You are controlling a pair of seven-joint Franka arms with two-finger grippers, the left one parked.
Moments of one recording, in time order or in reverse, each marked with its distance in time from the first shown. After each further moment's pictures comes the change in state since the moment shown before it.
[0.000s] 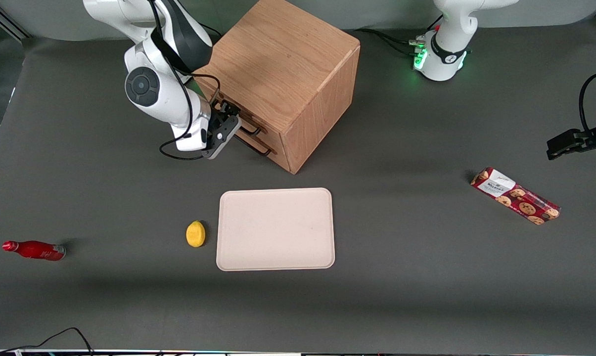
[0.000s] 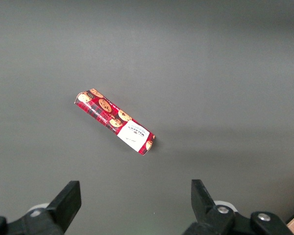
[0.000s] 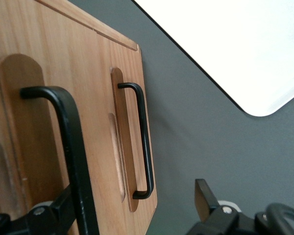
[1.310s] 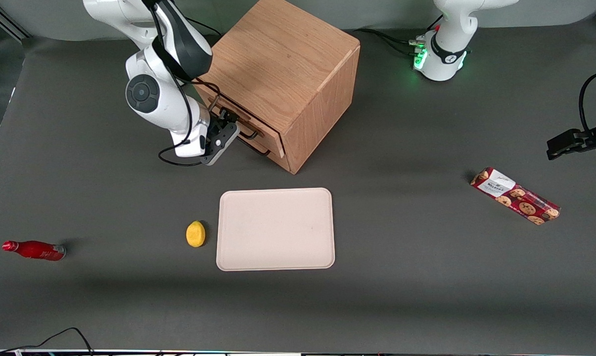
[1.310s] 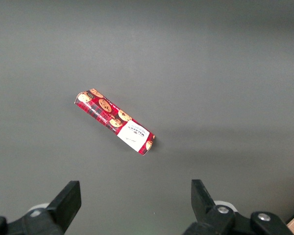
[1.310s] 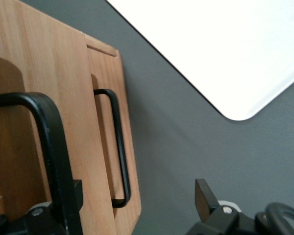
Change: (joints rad) arm -0.001 0.027 -0.036 0.001 -0.051 0.061 -0.001
